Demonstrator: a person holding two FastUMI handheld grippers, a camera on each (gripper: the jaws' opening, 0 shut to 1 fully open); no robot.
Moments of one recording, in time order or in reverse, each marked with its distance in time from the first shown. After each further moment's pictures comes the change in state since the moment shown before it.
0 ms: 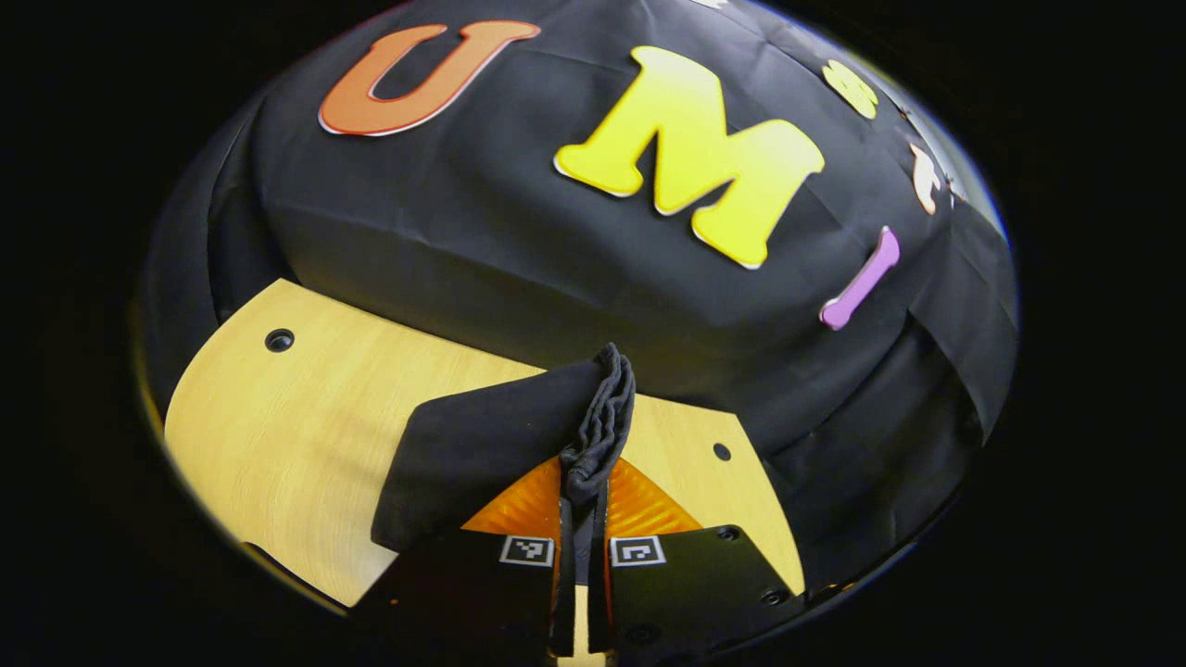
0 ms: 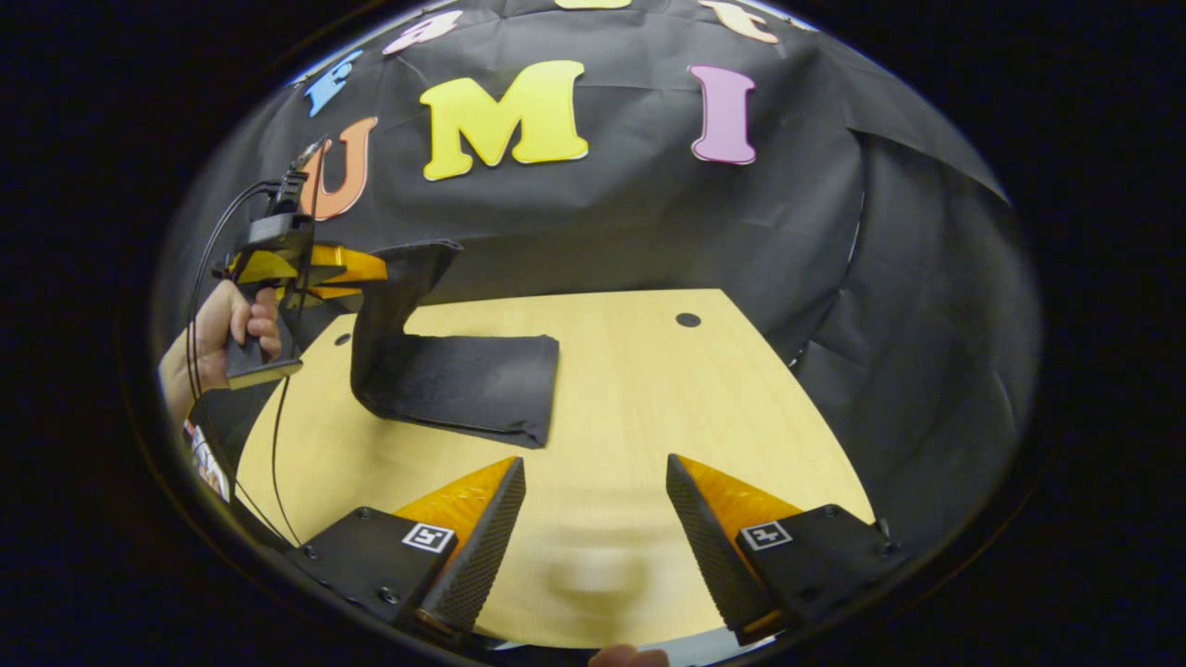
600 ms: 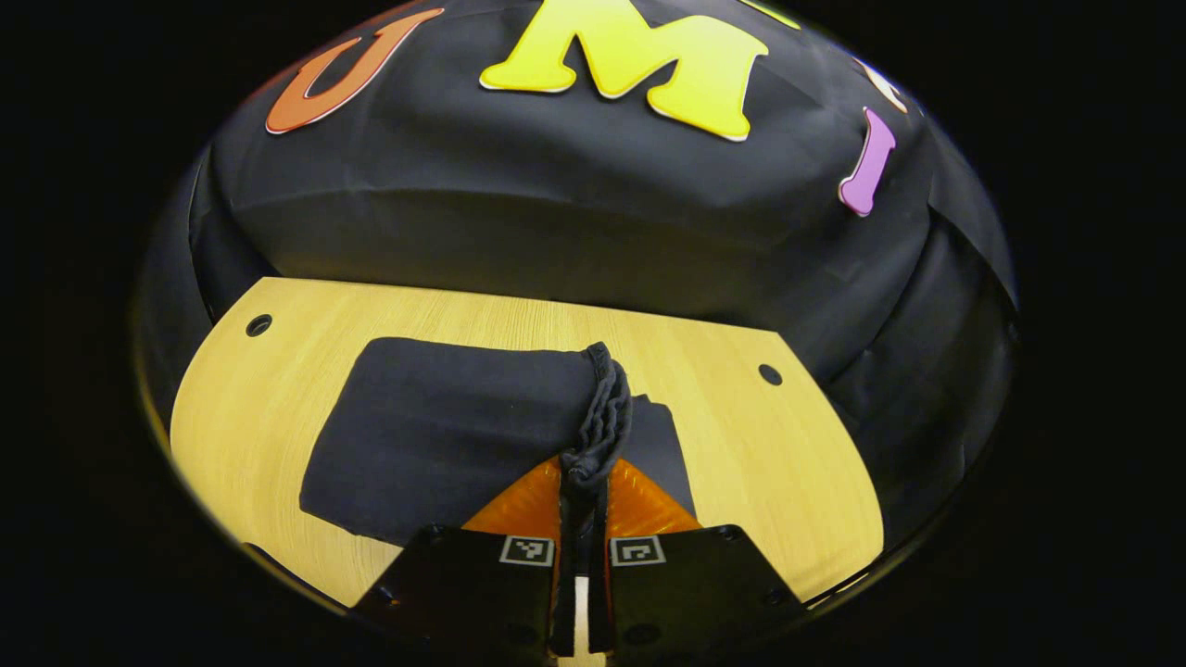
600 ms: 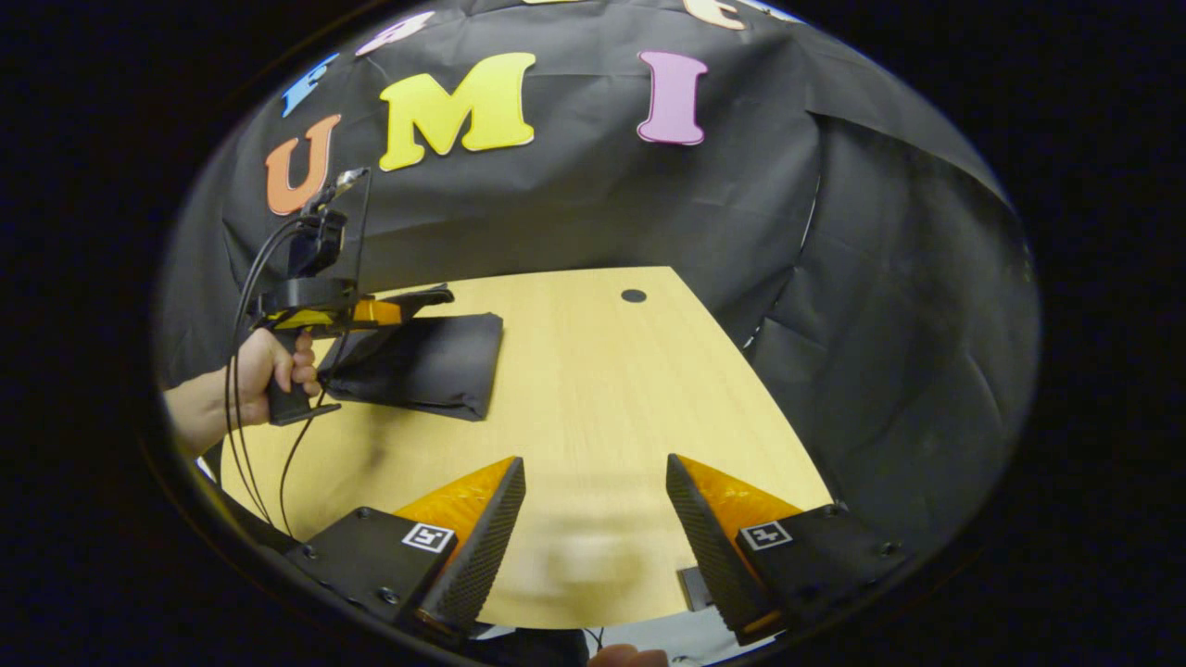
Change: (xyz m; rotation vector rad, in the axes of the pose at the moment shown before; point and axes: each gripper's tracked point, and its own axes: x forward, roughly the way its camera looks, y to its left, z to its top) left arm 0.071 -0.013 -0.104 0.144 0.117 0.138; right arm -0.013 -0.062 -0.022 0.021 0.057 -0.092
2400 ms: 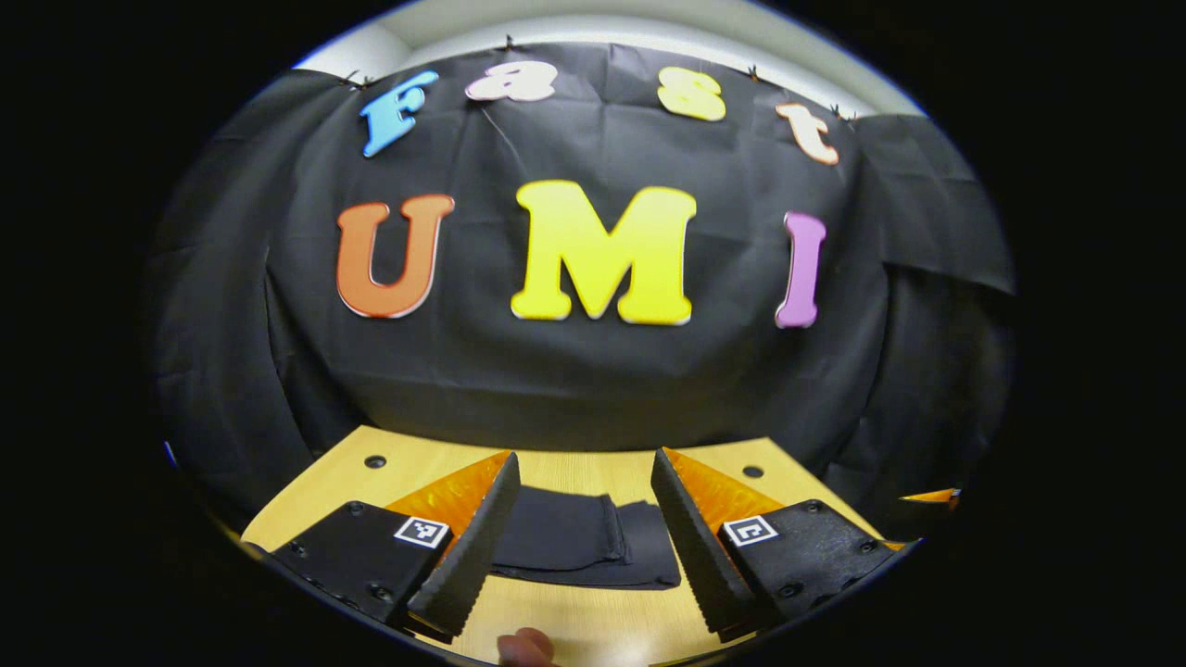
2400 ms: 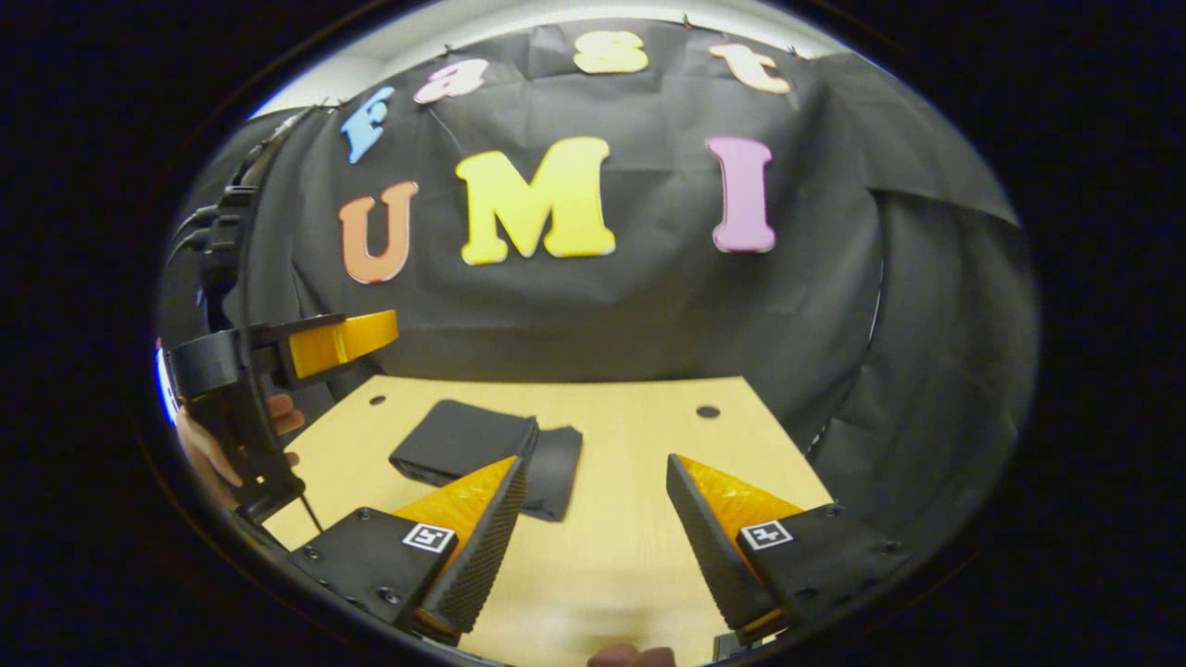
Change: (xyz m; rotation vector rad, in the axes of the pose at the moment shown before) left arm -0.260 -0.023 0.105 0.117 -0.575 0.098; right arm -0.055 0.100 0.120 -0.079 -0.418 0.234
